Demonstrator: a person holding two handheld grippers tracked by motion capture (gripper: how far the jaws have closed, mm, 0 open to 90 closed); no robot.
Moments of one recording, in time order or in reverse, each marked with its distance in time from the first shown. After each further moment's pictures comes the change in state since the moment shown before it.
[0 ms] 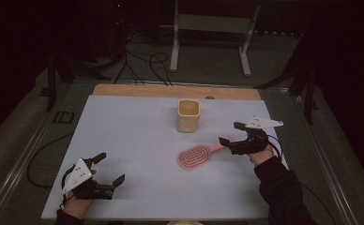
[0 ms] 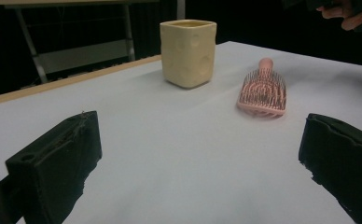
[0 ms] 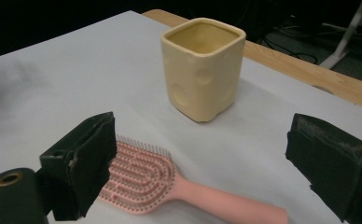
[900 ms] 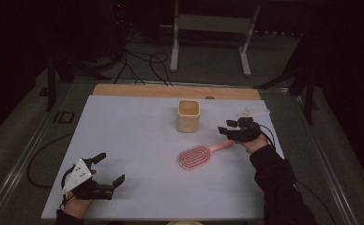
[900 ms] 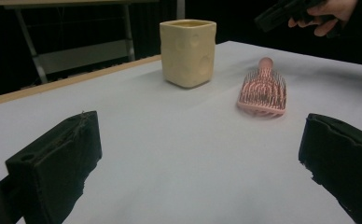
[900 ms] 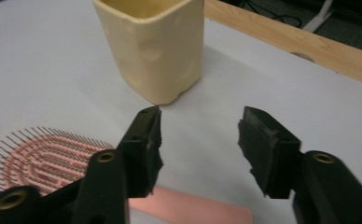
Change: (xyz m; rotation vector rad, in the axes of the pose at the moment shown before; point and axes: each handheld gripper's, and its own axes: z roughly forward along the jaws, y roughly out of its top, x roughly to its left) left arm 0.000 0.000 0.000 0.000 -0.002 0.002; right arm -0.033 0.001 0.039 0.152 -0.082 0.020
